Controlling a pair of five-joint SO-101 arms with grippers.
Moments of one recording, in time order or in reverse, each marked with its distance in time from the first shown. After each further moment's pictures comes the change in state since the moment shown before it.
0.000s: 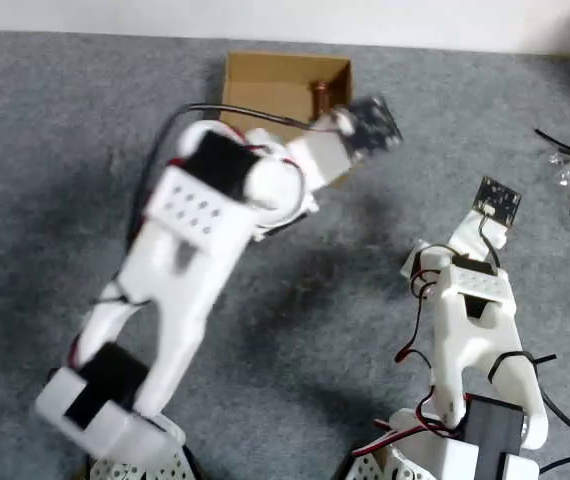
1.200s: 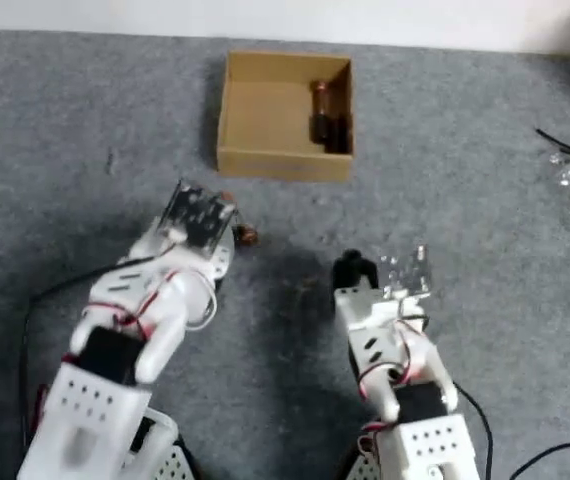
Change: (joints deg) left arm -12.3 -66.7 86.2 -52.9 21.8; right arm -25.1 -76.3 44.3 -8.2 14.5
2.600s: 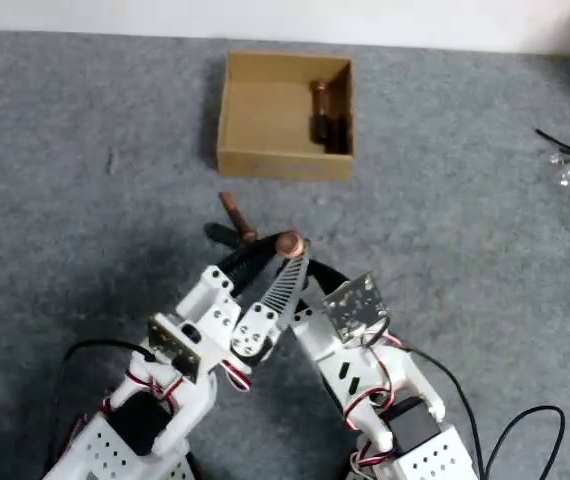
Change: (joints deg) left arm 22.4 -36.3 34.1 -38.7 11.4; right arm -16.4 -13.5 0.1 6.4 9.0
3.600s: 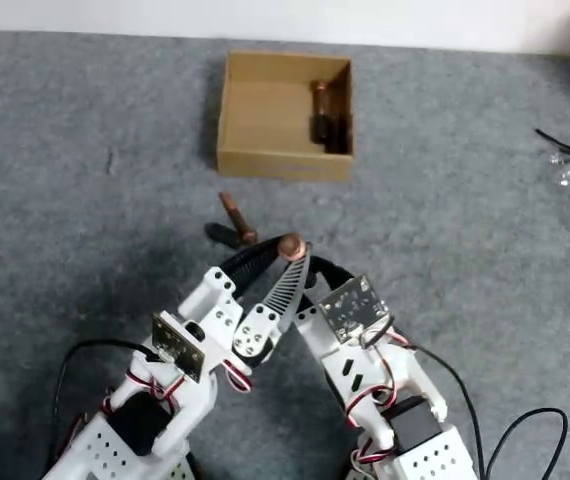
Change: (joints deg) left arm 0.4 0.0 0.0 1.9 0.0; right arm 2.1 0.1 0.0 0.0 3.4
